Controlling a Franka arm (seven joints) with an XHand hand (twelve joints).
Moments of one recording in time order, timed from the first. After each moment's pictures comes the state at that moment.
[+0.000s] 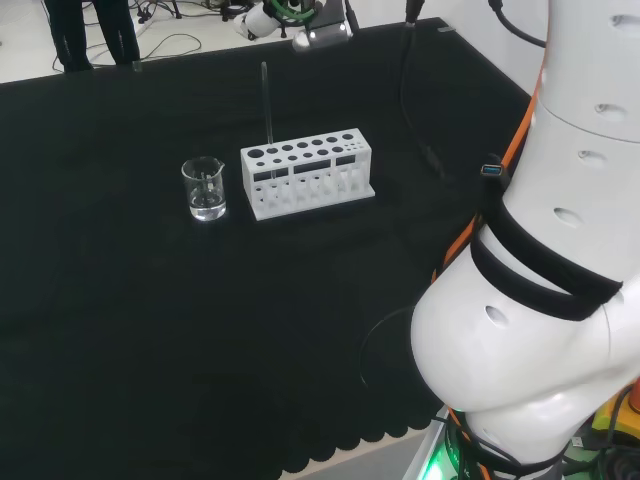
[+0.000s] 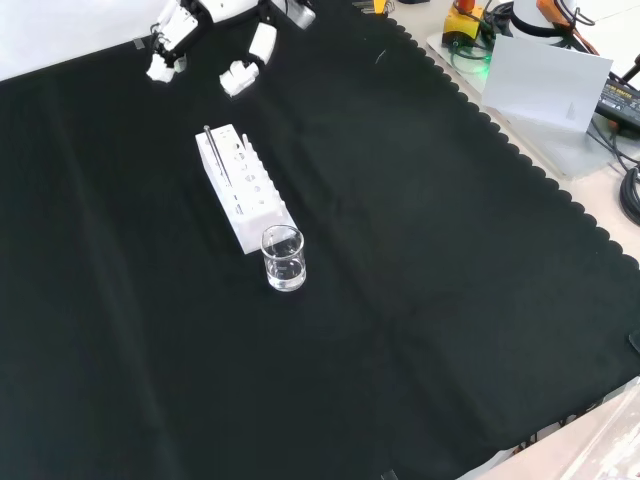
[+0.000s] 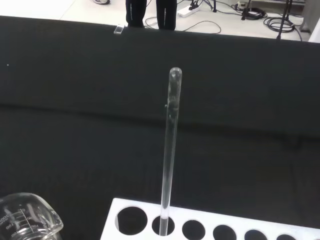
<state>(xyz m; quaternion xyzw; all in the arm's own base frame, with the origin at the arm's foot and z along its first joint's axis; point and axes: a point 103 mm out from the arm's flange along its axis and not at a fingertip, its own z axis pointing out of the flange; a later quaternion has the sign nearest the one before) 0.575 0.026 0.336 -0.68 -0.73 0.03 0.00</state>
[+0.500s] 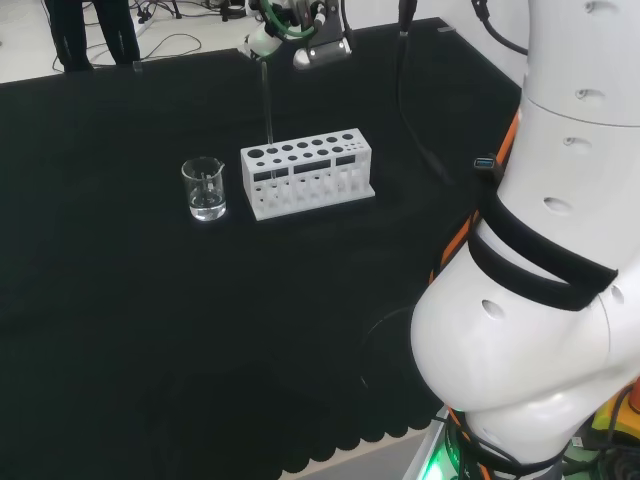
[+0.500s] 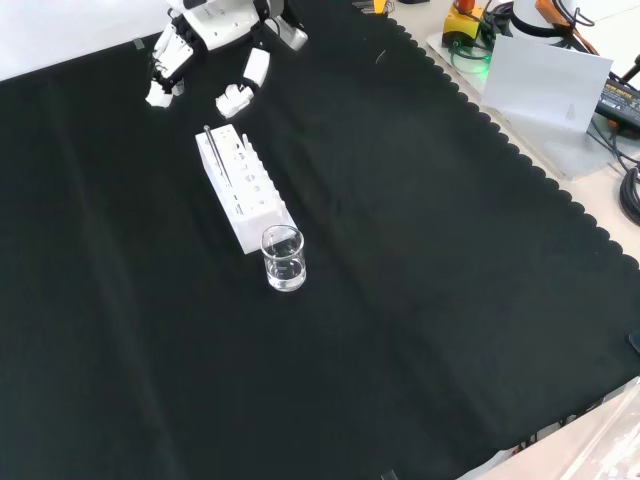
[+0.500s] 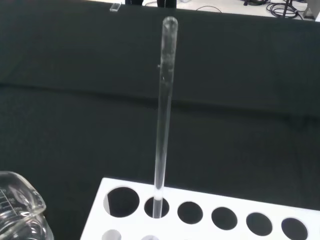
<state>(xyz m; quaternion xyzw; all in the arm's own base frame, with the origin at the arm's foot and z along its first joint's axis) 0.586 0.021 0.303 -0.68 -0.73 0.05 0.01</state>
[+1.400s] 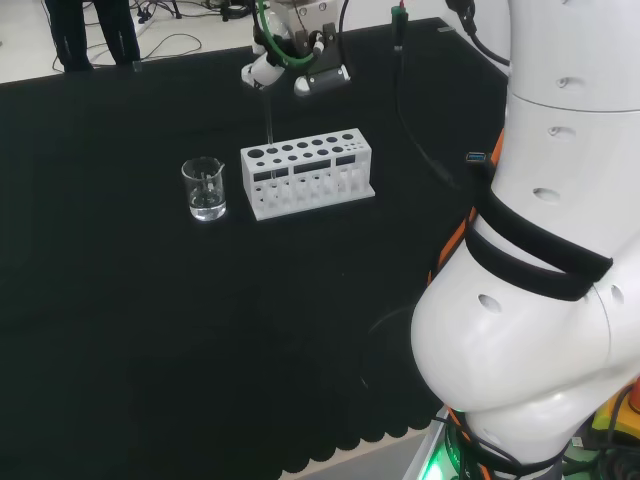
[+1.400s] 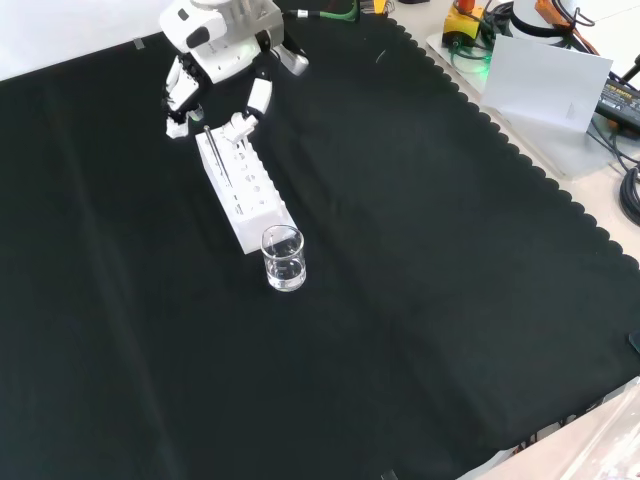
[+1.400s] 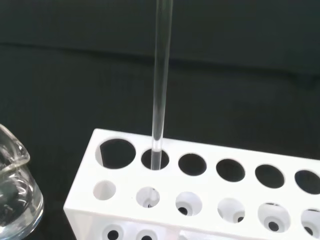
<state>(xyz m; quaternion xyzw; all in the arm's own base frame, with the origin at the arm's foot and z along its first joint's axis) 0.585 0.021 0.257 -0.68 -0.73 0.07 0.03</state>
